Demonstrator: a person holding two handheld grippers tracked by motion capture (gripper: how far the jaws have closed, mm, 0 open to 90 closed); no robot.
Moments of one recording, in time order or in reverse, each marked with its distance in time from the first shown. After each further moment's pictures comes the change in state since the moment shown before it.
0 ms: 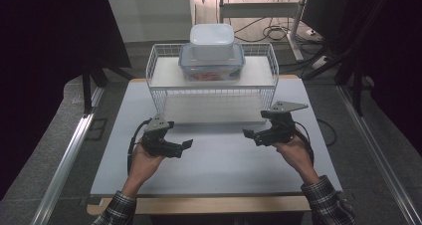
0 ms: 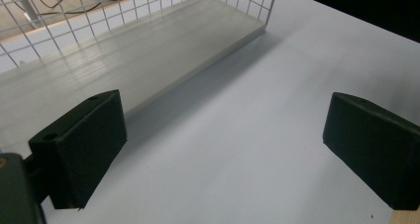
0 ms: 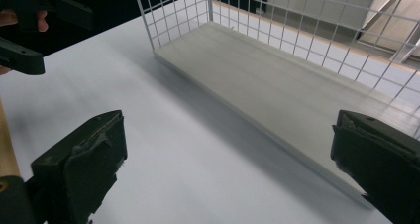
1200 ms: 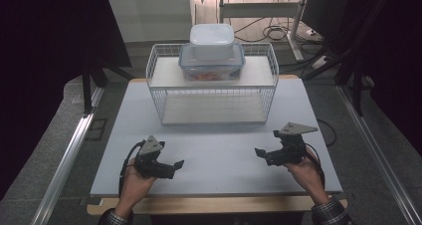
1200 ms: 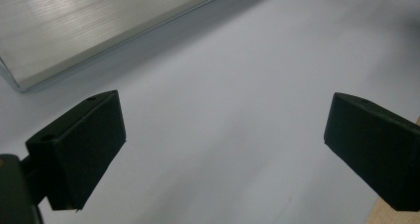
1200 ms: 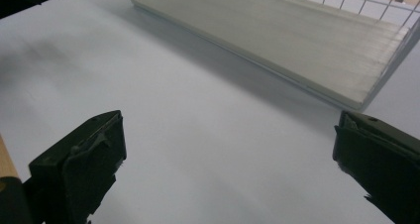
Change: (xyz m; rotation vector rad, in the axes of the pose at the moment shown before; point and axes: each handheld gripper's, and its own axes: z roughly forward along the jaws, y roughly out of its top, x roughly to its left) left arm -0.011 -0.060 -0.013 0.081 0.048 -0.016; right arm -0.003 -0.067 -0.017 0.061 -0.058 0.034
